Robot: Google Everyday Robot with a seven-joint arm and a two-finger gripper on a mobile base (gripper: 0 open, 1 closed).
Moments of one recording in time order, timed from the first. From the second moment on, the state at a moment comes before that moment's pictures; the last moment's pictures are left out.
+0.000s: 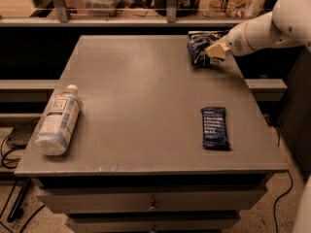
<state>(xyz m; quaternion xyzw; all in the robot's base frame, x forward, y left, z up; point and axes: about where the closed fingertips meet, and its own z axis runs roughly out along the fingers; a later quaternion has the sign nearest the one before) 0.752 -0.182 0.886 -0.39 0.80 0.12 0.43</state>
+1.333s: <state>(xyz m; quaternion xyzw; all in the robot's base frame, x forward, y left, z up) 0.571 -0.014 0.967 -0.60 0.64 0.26 0.40</state>
